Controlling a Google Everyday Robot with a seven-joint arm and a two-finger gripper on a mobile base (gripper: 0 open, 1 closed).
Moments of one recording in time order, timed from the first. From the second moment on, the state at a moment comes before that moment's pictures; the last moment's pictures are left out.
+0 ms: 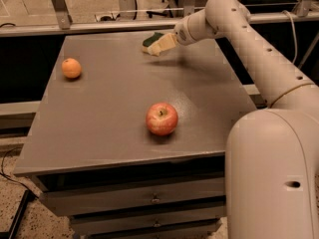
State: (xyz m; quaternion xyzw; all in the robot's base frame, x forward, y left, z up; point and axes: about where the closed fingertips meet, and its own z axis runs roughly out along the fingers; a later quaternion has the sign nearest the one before) arm 0.858 -0.057 0.869 -0.36 0.79 0.17 0.46
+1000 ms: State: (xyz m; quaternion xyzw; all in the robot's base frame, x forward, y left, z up) arm 0.865 -0.030 0.842 -0.38 0.80 0.19 0.42
